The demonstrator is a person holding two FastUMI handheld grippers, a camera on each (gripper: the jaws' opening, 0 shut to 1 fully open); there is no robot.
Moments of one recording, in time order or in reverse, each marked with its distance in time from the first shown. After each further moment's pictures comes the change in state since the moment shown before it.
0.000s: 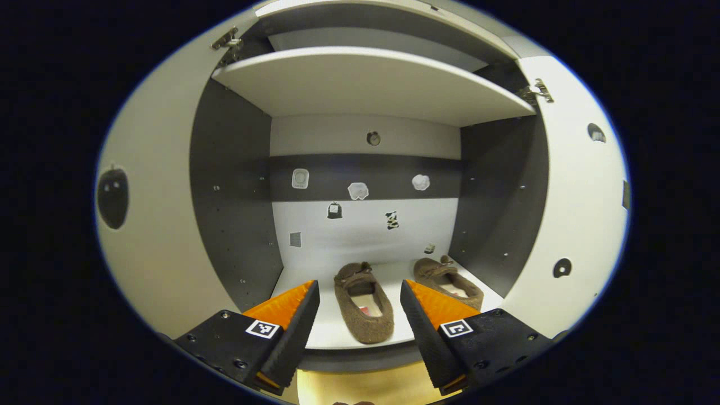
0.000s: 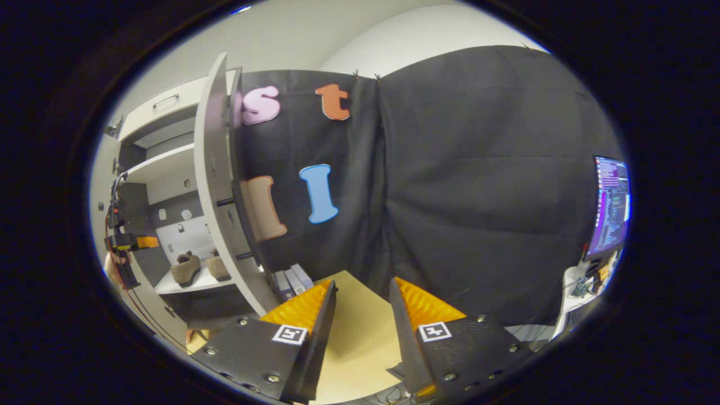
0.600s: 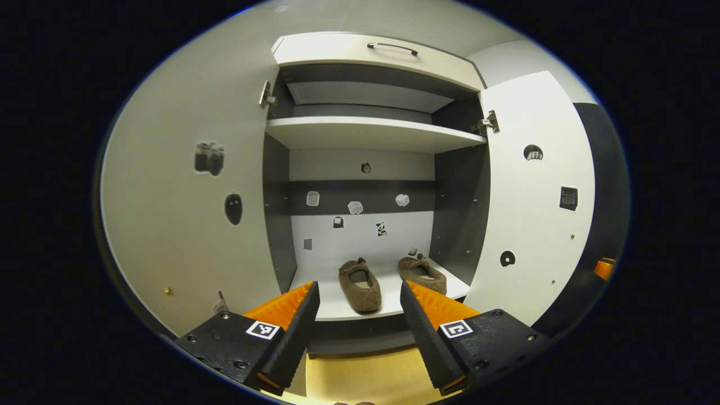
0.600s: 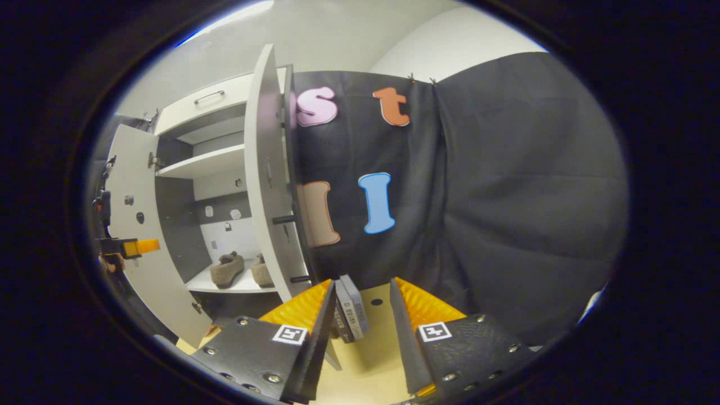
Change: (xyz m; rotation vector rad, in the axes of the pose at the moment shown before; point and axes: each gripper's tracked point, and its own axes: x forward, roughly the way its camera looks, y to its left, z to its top) left arm -0.137 0.000 0.008 -0.001 -0.078 0.015; right arm 0.038 0.086 0.033 -0.063 -0.033 0.283
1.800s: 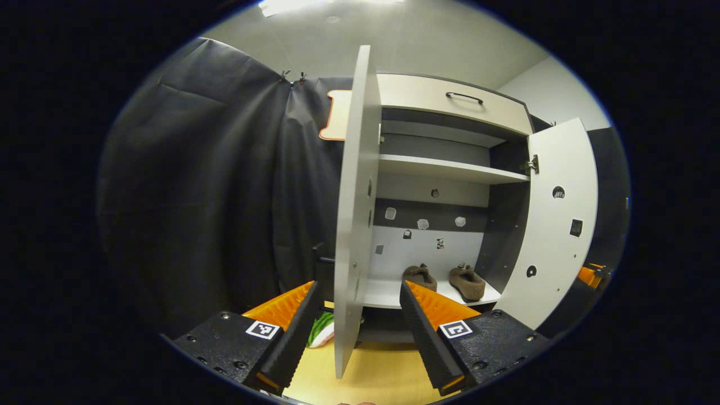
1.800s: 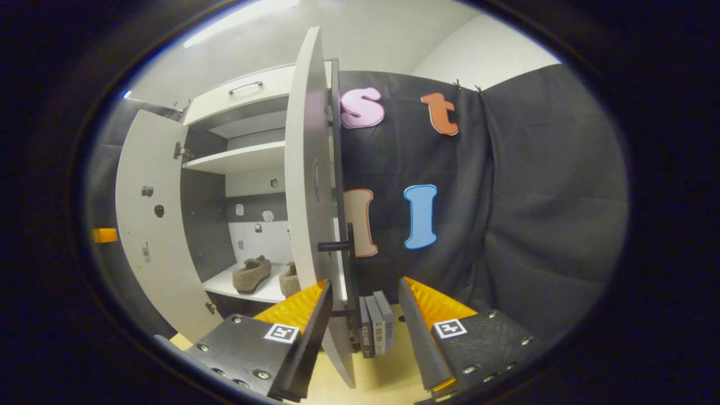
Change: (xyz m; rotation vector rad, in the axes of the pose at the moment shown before) left arm -0.140 0.112 0.015 -0.097 -0.096 0.315; right arm 0.055 0.068 0.011 -0.075 -0.039 0.165
